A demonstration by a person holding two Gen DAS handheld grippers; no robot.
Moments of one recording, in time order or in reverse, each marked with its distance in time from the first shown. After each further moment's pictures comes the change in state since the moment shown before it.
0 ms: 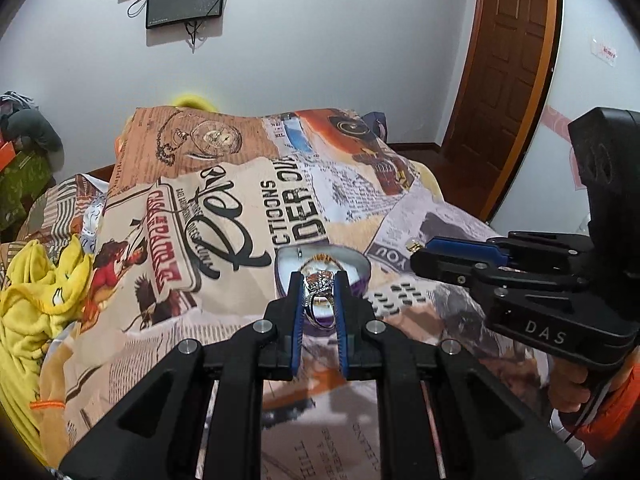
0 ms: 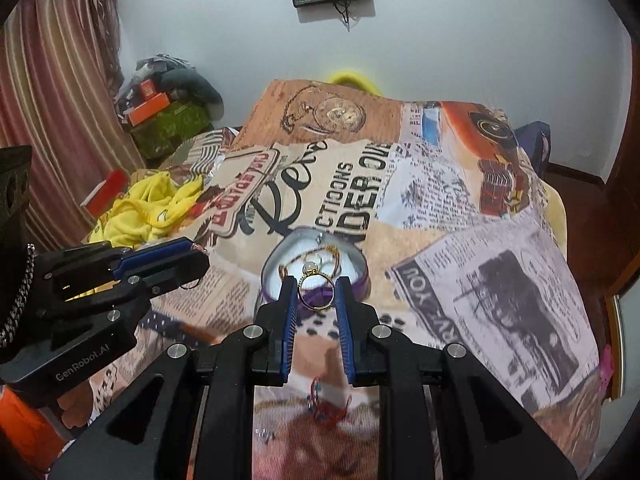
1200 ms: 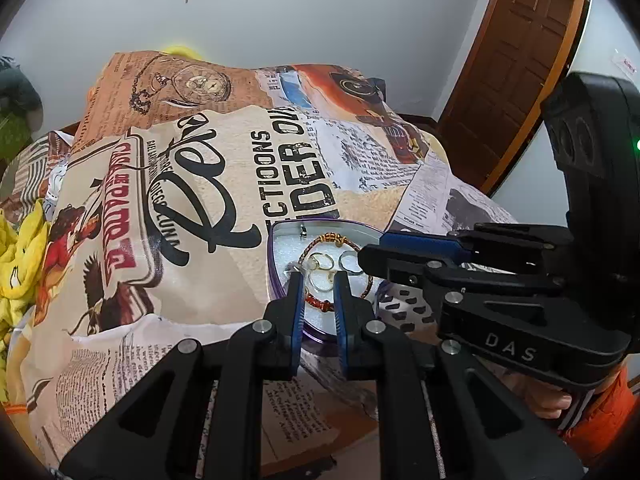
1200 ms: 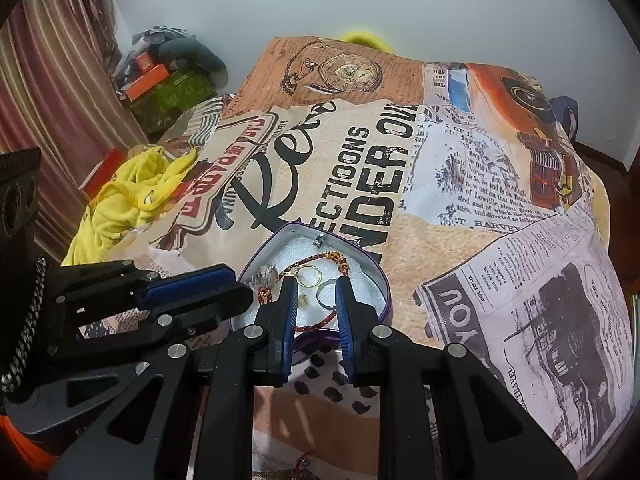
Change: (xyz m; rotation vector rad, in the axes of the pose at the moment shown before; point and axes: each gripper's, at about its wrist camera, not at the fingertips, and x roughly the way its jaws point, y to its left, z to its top) left arm 0.078 0.025 -0.004 -0.075 0.147 -0.071; right arm 0.083 -0.011 0.015 -0.002 0.142 0.063
